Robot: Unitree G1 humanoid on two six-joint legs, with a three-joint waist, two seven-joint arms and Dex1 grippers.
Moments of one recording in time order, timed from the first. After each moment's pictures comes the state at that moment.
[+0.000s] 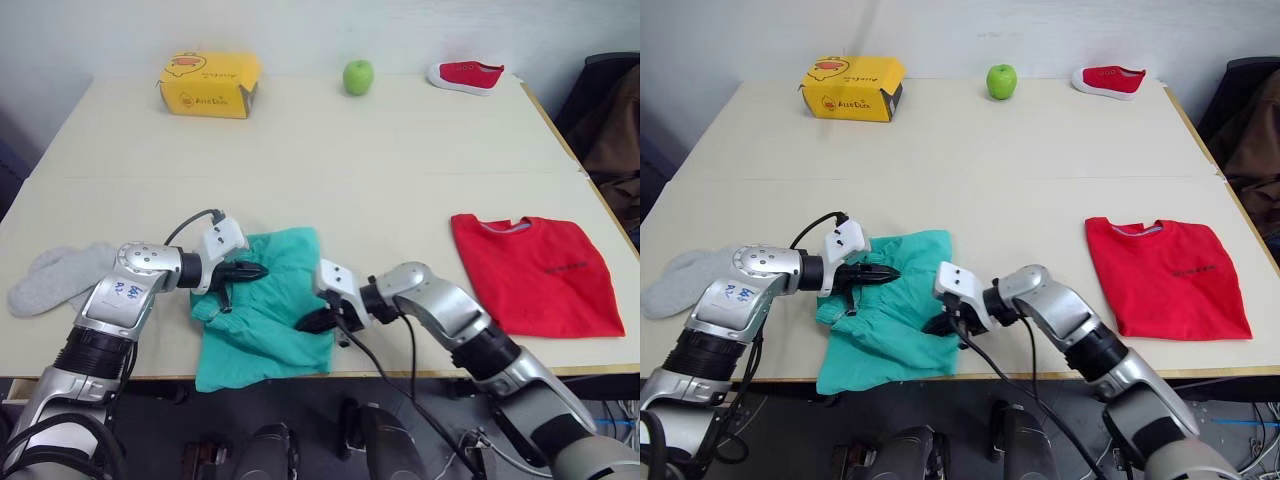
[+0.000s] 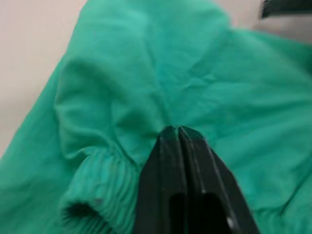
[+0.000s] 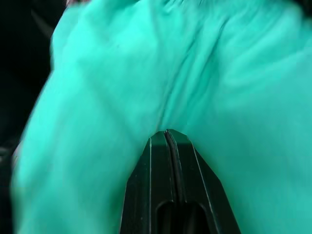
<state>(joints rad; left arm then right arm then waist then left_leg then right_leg) -0.57 0.70 -0.15 0.16 -0.22 0.43 -0.95 -0.68 -0.48 0.54 -0.02 0.35 0.66 1.18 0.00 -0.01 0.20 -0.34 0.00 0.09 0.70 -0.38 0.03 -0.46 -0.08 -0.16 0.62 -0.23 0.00</state>
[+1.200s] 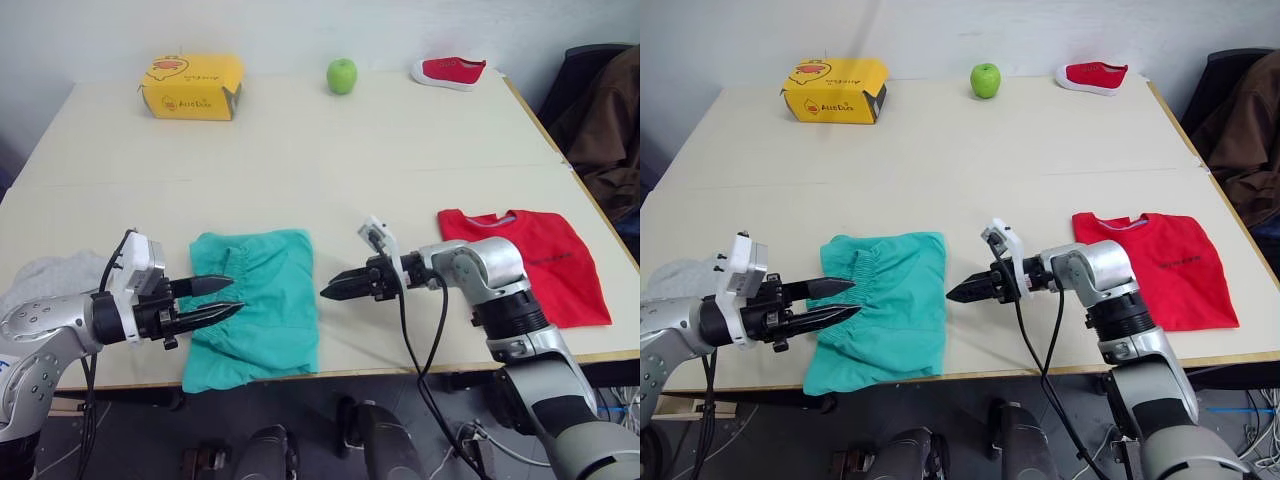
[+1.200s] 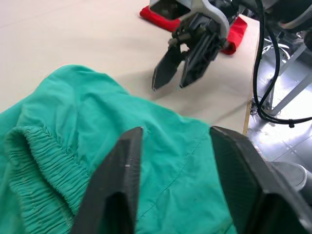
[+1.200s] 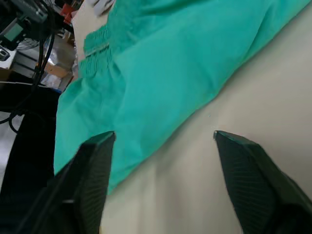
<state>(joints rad) -0.04 0.84 0.39 -0.46 -0.76 0.75 -0.96 -0.81 -0.39 0.20 0.21 0.50 1.21 1.07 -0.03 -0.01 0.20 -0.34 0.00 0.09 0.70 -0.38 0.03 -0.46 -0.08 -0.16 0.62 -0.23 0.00</state>
